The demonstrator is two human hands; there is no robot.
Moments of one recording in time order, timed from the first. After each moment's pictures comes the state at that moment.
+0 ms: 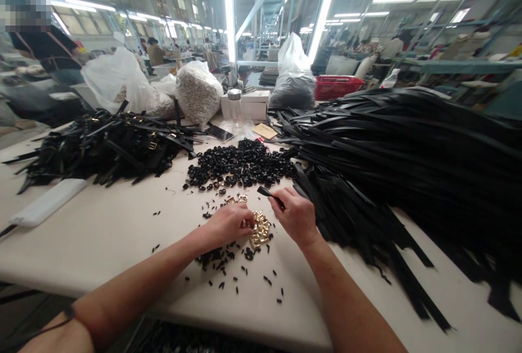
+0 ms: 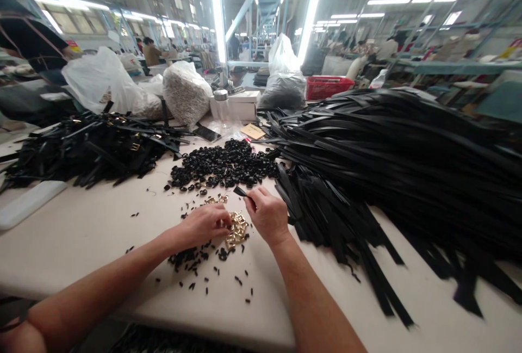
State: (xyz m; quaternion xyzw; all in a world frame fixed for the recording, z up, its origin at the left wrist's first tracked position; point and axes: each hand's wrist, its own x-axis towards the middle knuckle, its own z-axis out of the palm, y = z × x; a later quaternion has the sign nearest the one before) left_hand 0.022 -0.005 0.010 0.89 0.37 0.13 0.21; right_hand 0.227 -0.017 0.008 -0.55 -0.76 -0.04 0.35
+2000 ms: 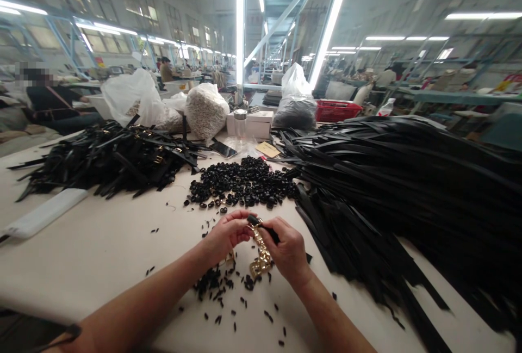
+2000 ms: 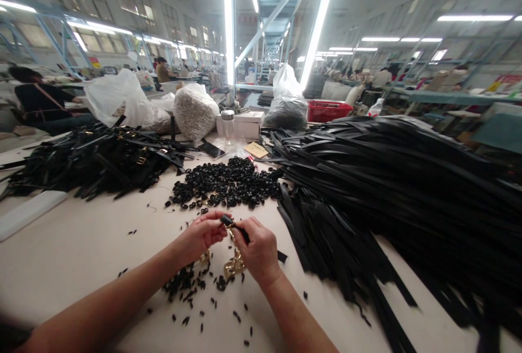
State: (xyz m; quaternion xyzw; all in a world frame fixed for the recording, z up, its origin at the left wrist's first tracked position) left_hand 0.029 0.004 0.004 0.34 0.31 0.44 0.77; right_hand 0.203 -0.027 0.001 -0.49 -0.74 0.14 0.45
